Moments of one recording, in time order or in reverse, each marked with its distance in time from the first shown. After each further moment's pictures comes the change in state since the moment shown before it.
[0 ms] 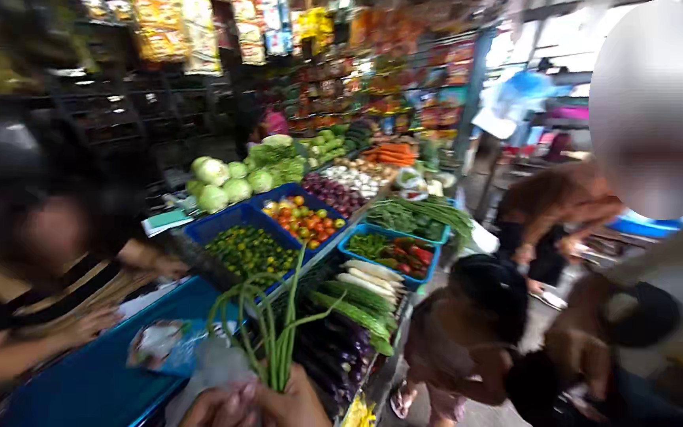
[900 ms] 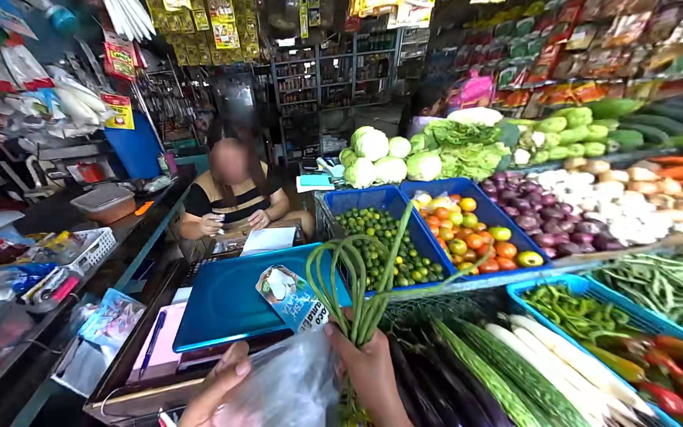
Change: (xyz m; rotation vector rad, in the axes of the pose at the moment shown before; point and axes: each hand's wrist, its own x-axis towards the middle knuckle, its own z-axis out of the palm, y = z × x) left_hand -0.022 0.027 -0.030 -0.598 0.291 -0.019; right_hand 0.077 0.016 -0.001 -0.076 -0.146 -0.070
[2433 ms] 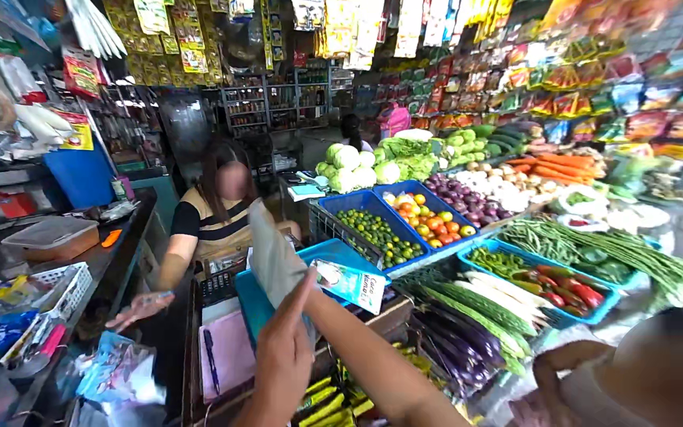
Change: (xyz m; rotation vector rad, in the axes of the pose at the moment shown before) left_hand 0.013 0.102 -0.061 1.189 -0.240 0.925; right_hand 0.075 -0.015 0.261 -0.804 -0.125 0.262
